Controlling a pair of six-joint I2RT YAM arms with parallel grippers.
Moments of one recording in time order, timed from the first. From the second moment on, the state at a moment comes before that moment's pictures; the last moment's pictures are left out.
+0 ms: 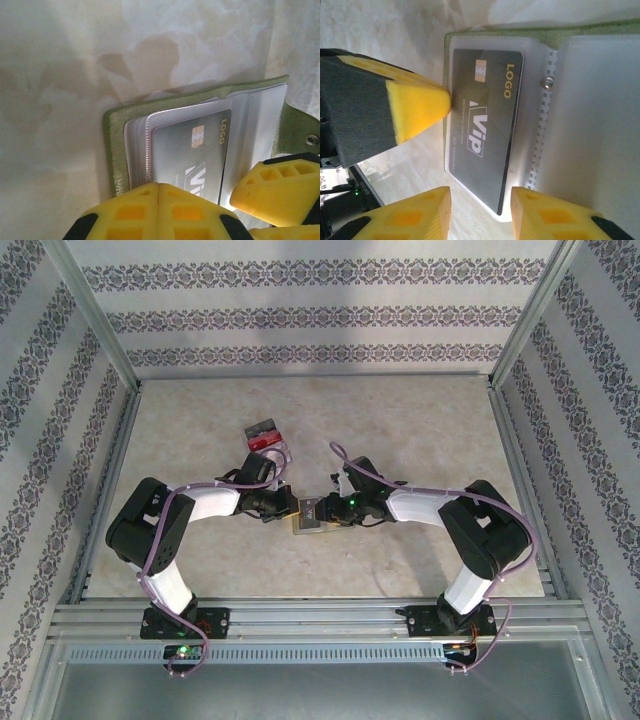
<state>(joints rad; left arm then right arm) -0.44 1.72 0.80 -0.08 0.54 -0.74 0.62 1.70 0.79 -0.05 -0.57 0.74</state>
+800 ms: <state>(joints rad) -0.44 1.72 0.80 -0.08 0.54 -0.74 0.62 1.73 0.80 -0.02 -0.59 0.76</state>
